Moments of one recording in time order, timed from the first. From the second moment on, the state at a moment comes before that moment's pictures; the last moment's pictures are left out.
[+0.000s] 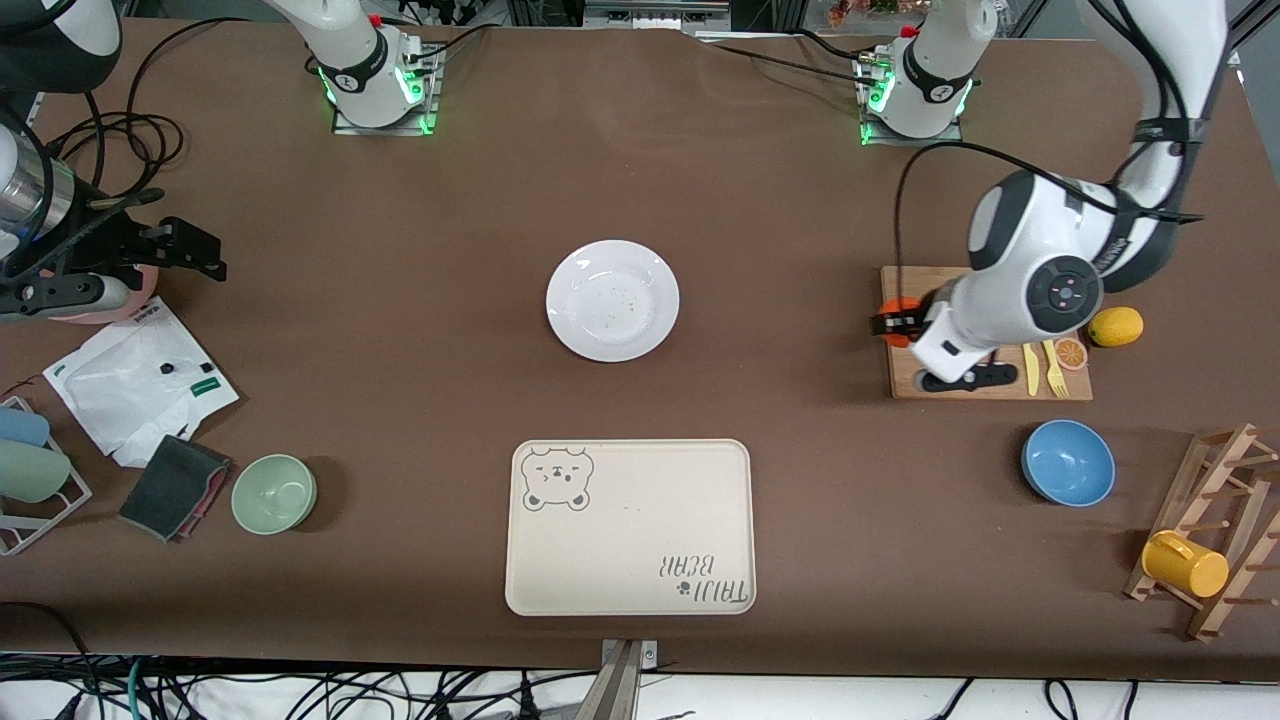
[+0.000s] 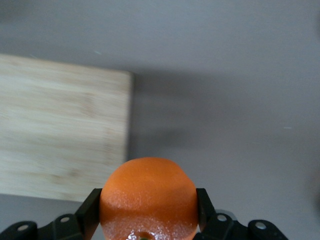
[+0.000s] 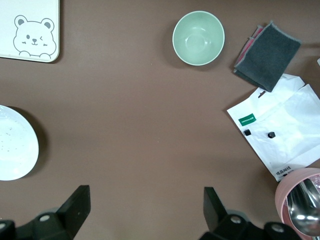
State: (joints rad) left arm 0.07 0.32 -0.35 -1.89 -0.06 1.92 -0.44; right arm 0.16 0.10 -0.13 -1.58 0.03 1.62 -0.09
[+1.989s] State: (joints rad) left arm -0.51 0.72 -0.31 -1.53 -0.11 2.15 -1.27; right arm 0.17 0.10 -0.13 -1.59 0.03 1.62 -0.09
